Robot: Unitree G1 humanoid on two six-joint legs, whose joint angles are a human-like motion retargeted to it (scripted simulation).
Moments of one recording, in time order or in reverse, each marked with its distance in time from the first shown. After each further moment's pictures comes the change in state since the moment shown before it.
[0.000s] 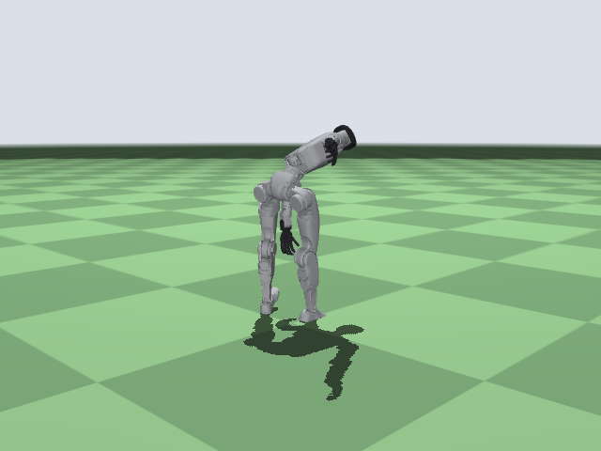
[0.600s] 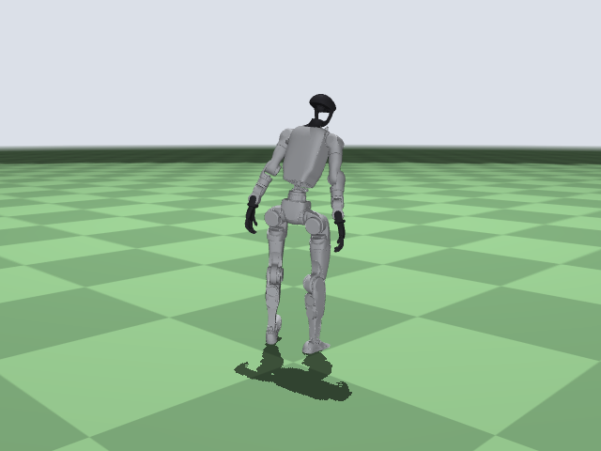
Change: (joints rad) left arm 0.718 -0.237 0.241 0.199 0.162 0.158 -0.145; right arm -0.123 0.192 -0.026 -0.016 -0.280 0.056 0.197; waist 0.196 0.266 -0.172; left_leg 0.787 -0.089 -0.085 0.025 -0.189 -0.029; right_leg 0.903 -0.118 -0.211 0.029 -0.275 0.052
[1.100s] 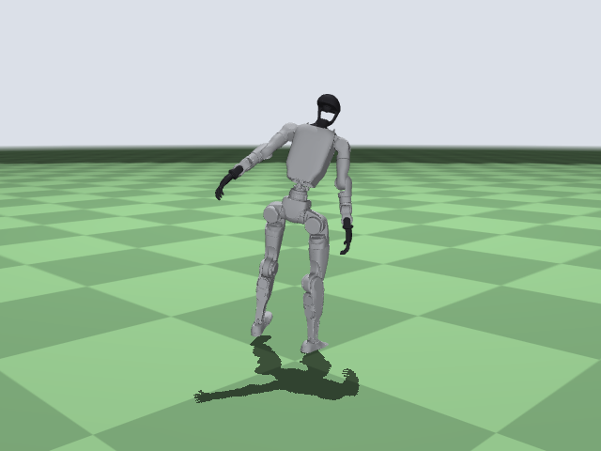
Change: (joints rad) left arm 0.332 0.197 0.281 0.172 0.132 0.051 0.157; right arm -0.033 0.012 -0.182 -0.123 0.182 0.008 0.141; waist 0.199 0.055 0.015; left_leg -0.108 -0.036 -0.283 0.181 0.062 -0.013; right_leg 0.016 -0.100 -0.076 -0.017 -0.007 0.003
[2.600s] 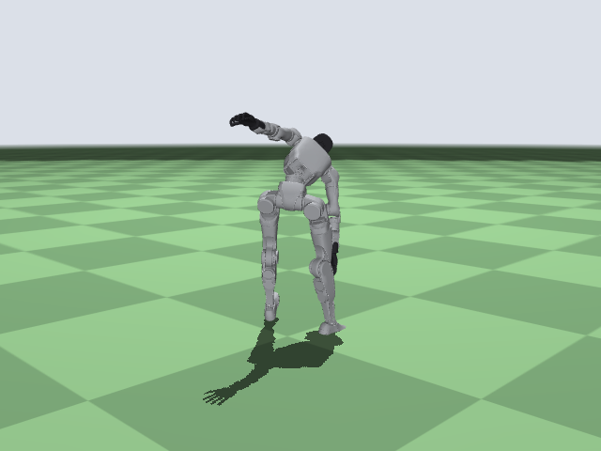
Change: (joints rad) left arm -0.327 0.096 -0.241 0.086 -0.112 -0.164 0.404; right arm -0.286 -0.425 -0.008 -0.141 0.180 0.040 -0.081; waist 0.560 0.445 0.157; left_leg -0.747 0.011 0.071 -0.218 0.243 0.015; right_leg -0.728 -0.055 -0.123 -0.016 0.227 0.049
